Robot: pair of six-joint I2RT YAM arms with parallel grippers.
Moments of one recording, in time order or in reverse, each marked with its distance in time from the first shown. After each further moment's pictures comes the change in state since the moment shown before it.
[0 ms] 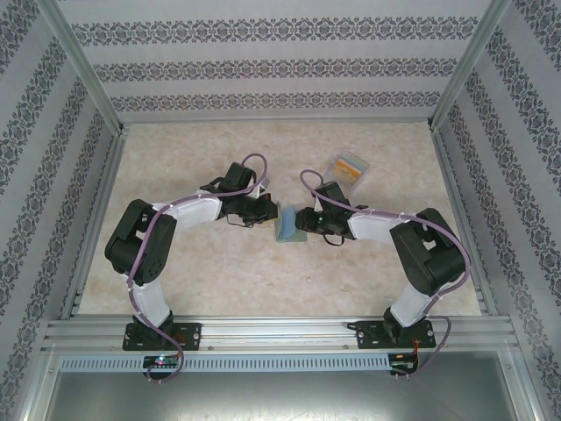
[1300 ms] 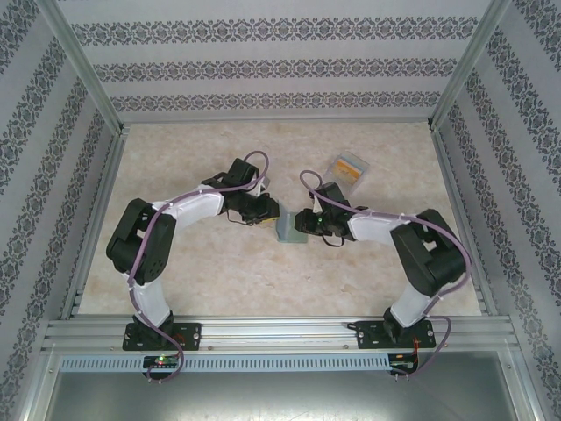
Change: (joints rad) left arm -0.018 0.010 0.079 -0.136 -0.022 -0.004; right arm 0.016 0.037 -0.005 0.035 -0.063 0.017
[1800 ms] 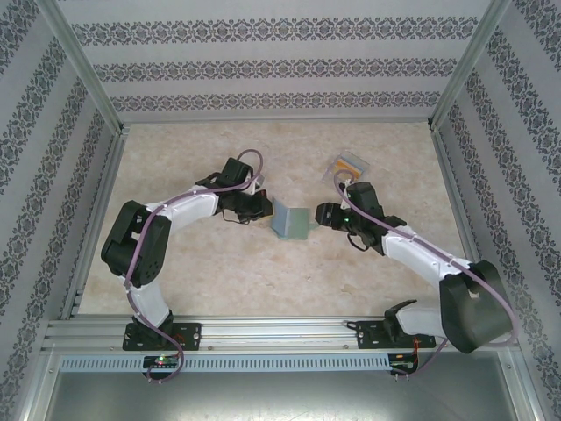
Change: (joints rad) left arm 0.023 -0.035 -0.009 -0.012 -0.043 0.031; right arm -0.108 -0.435 -0.133 -0.117 0.106 -0.090
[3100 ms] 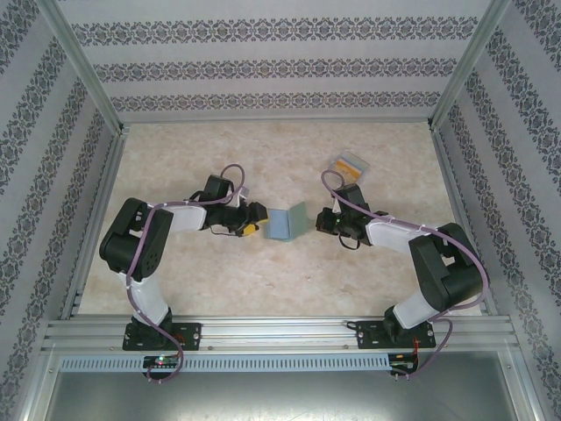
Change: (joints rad) left arm 0.121 0.032 -0.286 0.386 0.211 -0.138; right arm -0.008 0.269 0.020 0.095 -0.052 0.063
